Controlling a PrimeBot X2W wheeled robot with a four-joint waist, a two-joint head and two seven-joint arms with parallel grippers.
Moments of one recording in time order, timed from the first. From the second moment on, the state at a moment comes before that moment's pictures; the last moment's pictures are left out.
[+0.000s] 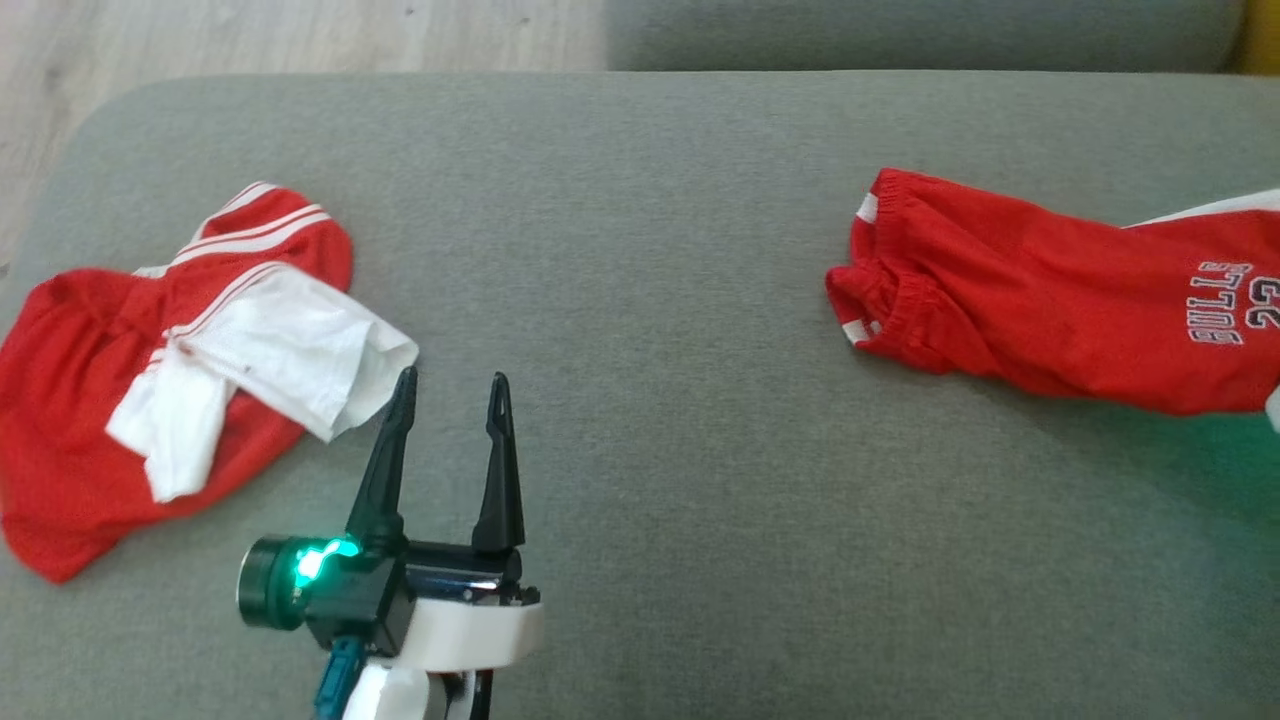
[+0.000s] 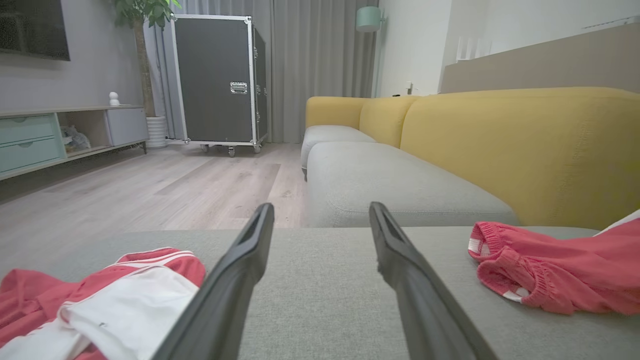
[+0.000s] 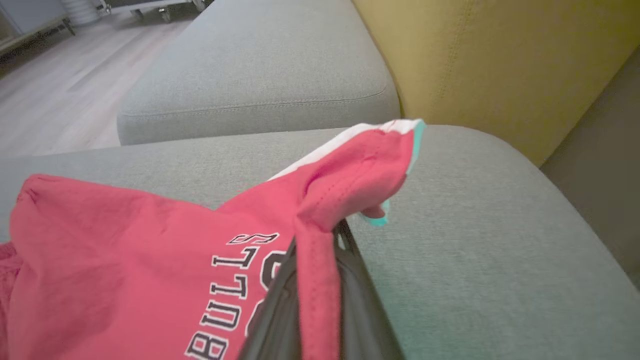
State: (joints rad) left arm -0.06 0.05 -0.33 0.02 -0.14 0.14 -0.26; right arm -0.62 -0.63 0.51 0.95 0.85 0.13 -0.10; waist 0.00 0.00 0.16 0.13
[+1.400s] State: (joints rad) left arm 0.08 0.05 -0.31 0.05 -0.17 0.16 -0.26; right arm -0.38 -0.40 0.48 0.61 0.77 0.13 -0.25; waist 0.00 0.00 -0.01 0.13
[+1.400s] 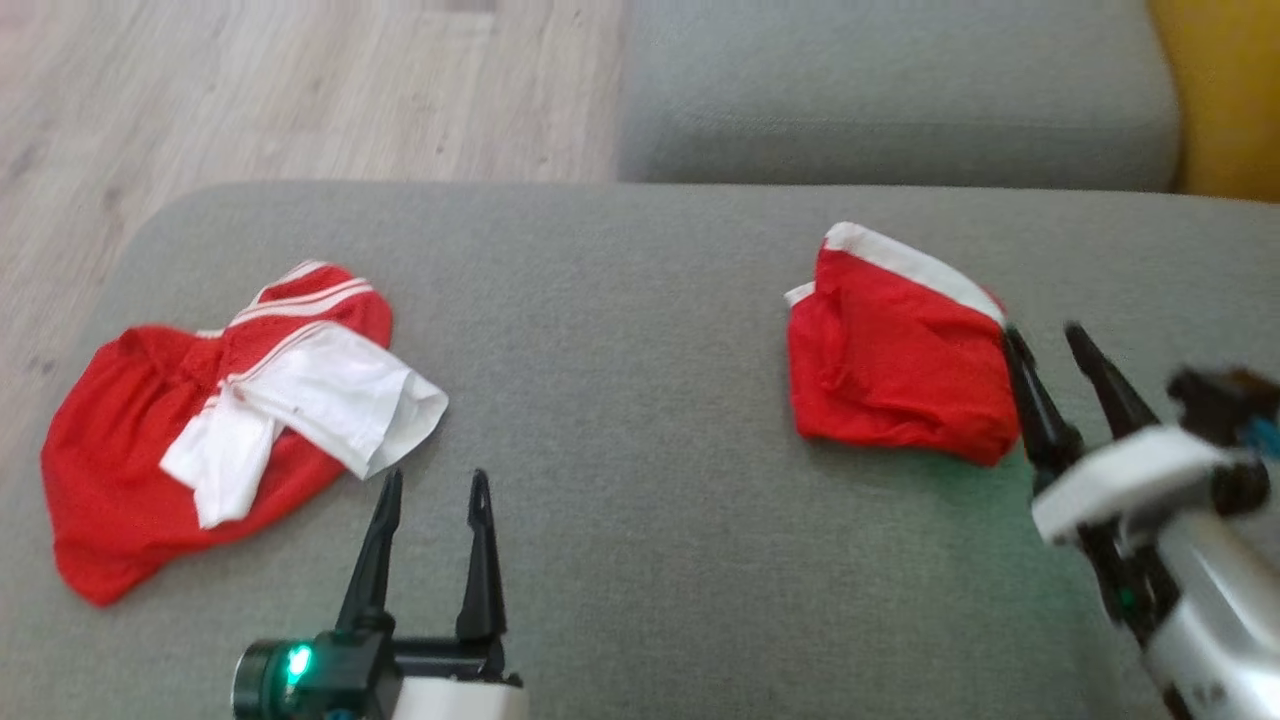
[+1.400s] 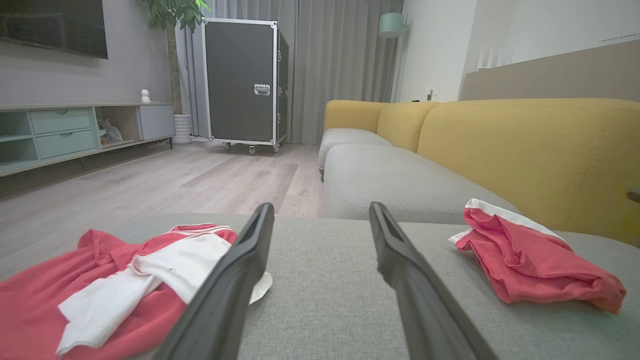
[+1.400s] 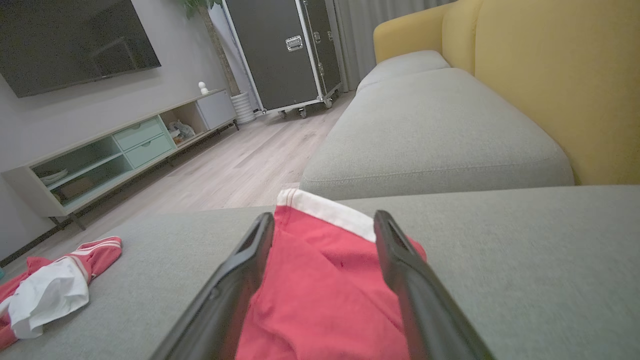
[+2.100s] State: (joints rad) left arm 0.12 0.05 -0.33 0.03 -0.15 0.12 -0.26; right arm -0.24 -0.42 0.39 0.50 0.74 0.13 -0.07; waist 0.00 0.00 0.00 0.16
